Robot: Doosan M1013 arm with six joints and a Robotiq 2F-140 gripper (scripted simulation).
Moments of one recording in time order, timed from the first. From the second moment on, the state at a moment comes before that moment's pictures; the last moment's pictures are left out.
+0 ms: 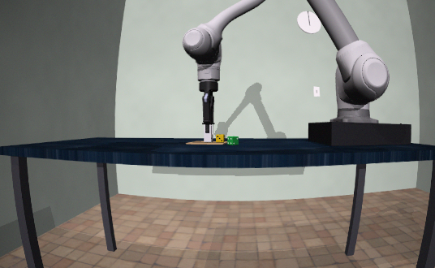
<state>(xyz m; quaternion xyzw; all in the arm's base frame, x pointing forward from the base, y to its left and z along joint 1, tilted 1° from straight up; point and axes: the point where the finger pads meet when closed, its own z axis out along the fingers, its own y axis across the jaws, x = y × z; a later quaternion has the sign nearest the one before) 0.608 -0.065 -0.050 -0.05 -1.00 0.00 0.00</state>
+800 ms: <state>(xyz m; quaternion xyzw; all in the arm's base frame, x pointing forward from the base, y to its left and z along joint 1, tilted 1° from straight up) 0.608 -0.065 -0.050 -0.05 -1.00 0.00 0.00</state>
